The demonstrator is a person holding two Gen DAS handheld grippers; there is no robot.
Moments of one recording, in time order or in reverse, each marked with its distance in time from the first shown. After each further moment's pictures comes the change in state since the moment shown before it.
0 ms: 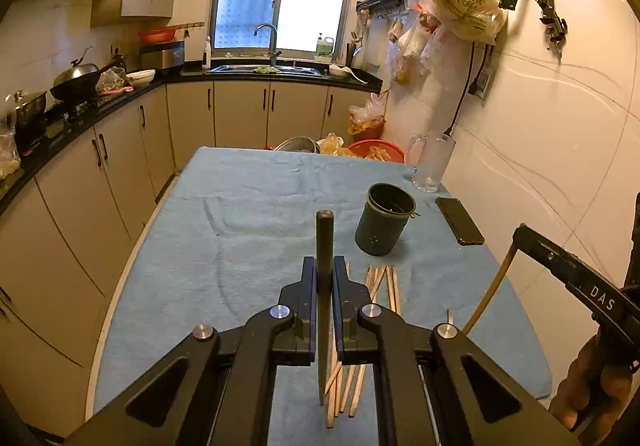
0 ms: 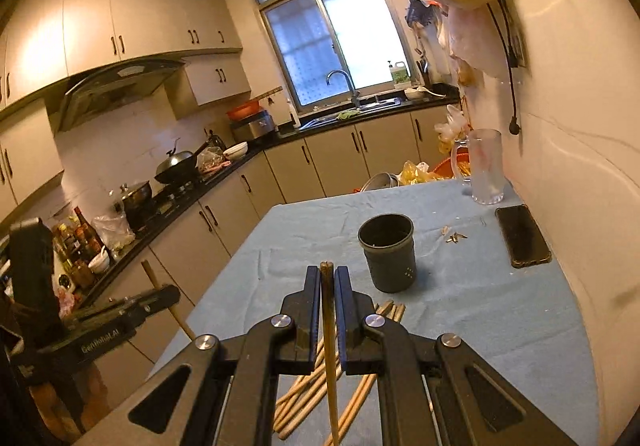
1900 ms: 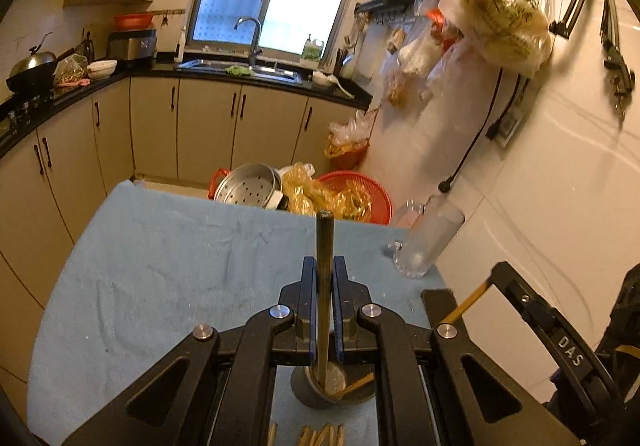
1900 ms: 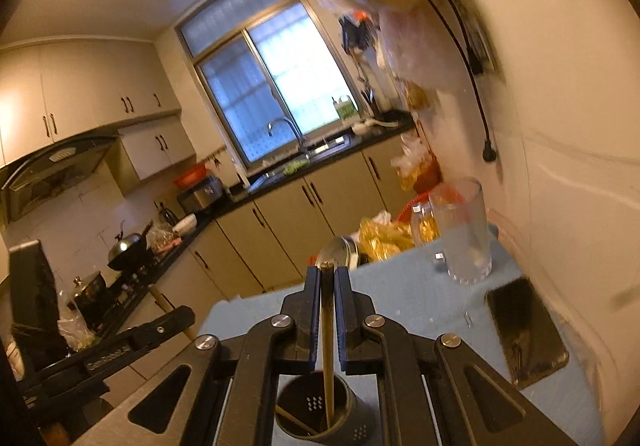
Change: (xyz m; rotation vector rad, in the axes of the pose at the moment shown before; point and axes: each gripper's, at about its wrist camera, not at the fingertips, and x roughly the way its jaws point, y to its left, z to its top) left arm 0.195 -0.055 0.142 -0.097 -0.003 -0.094; right arm 0.136 -0.112 0.121 0.205 -0.150 -0.097
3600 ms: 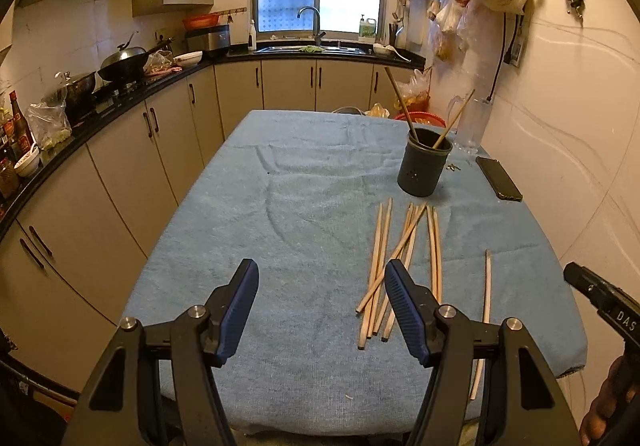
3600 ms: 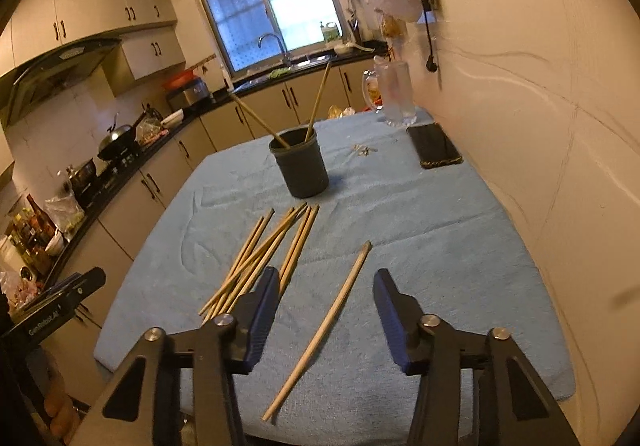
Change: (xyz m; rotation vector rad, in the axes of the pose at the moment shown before) left arm -0.222 0.057 -0.217 0.071 0.049 0.296; right arm -0.226 0.013 -0.185 -0.130 0.283 -0.138
